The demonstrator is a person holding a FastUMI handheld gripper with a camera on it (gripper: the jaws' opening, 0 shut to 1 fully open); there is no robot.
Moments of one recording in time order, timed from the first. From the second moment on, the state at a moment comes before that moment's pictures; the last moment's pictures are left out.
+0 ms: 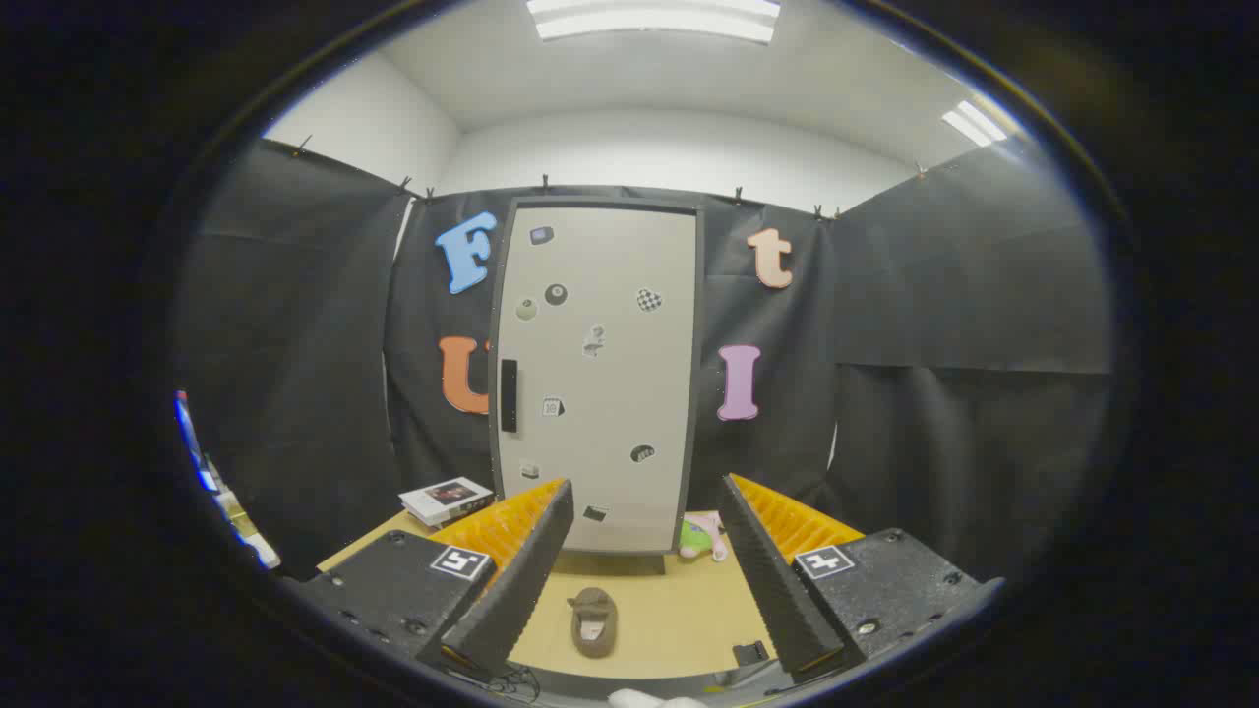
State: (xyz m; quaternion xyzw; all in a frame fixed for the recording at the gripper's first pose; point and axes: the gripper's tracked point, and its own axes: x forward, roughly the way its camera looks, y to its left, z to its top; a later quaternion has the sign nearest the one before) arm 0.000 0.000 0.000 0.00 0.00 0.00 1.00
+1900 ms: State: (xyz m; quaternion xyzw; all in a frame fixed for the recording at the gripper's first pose) arm 0.258 0.196 0.018 0.02 -0.02 0.09 1.00
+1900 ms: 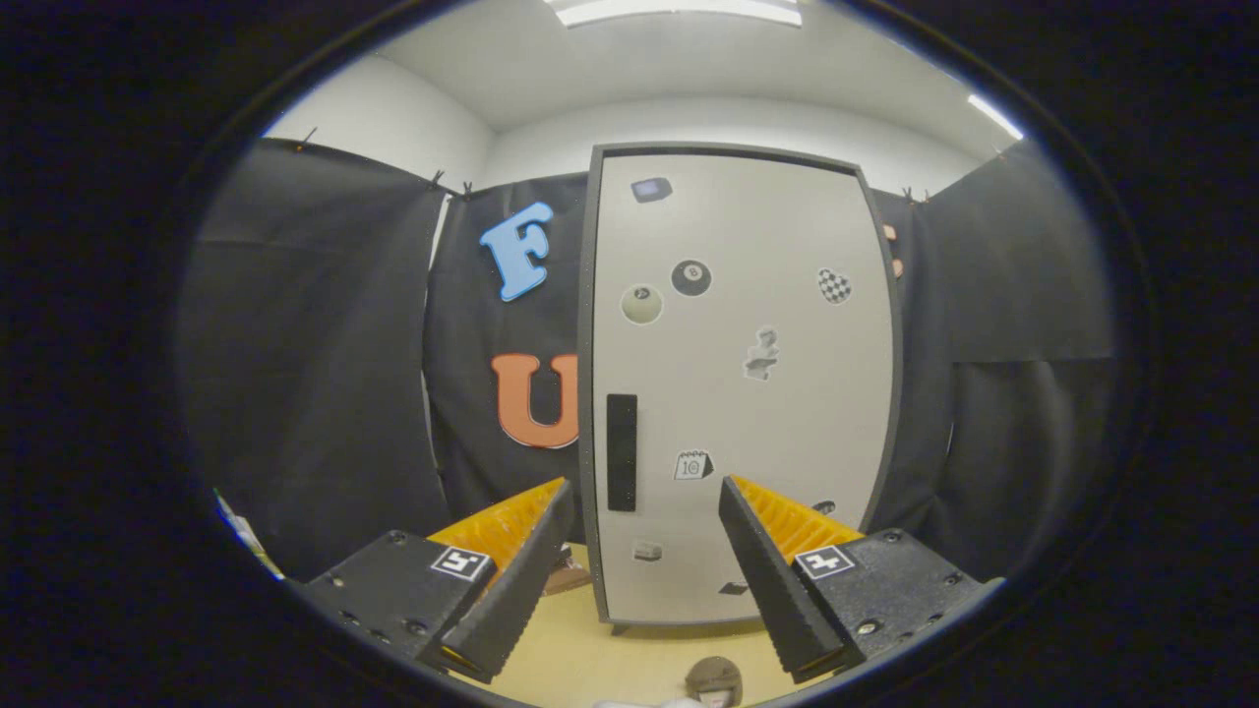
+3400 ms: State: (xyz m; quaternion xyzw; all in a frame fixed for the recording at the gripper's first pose) arm 0.396 0.236 -0.024 0.03 0.06 0.13 0.99
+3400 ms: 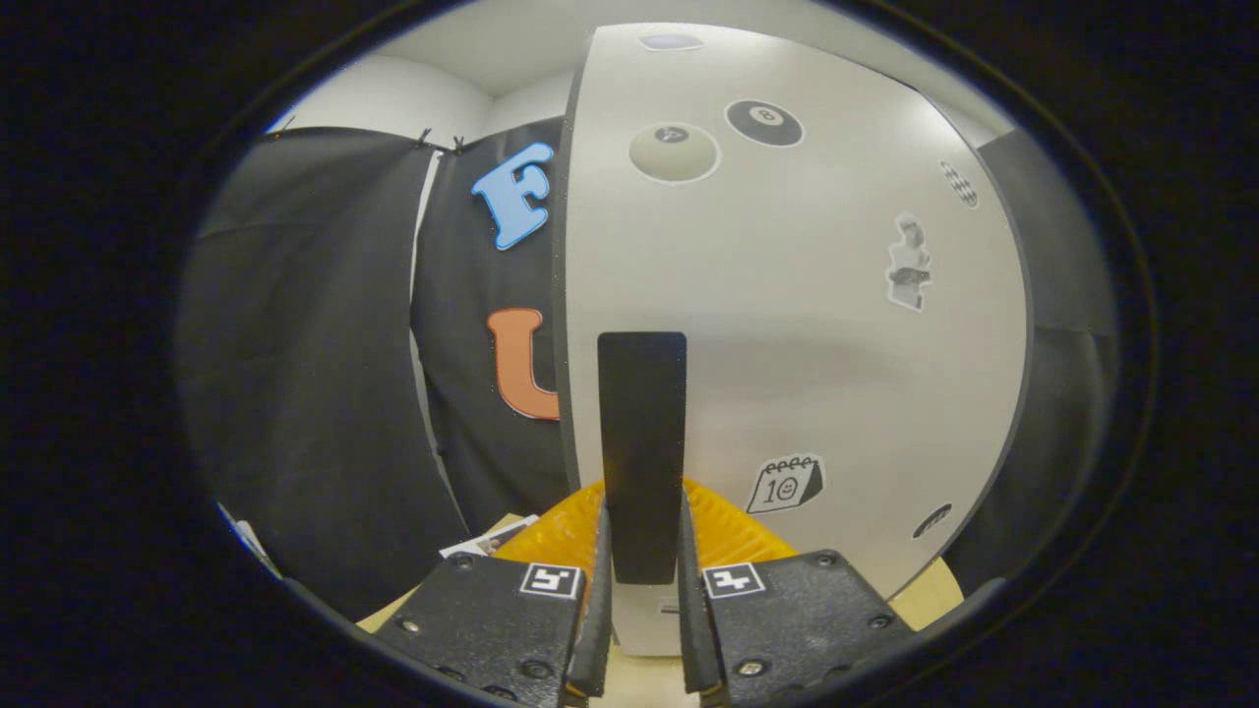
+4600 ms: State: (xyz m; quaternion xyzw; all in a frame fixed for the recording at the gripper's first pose) arm 0.333 0.155 -0.032 0.03 0.05 0.05 1.00
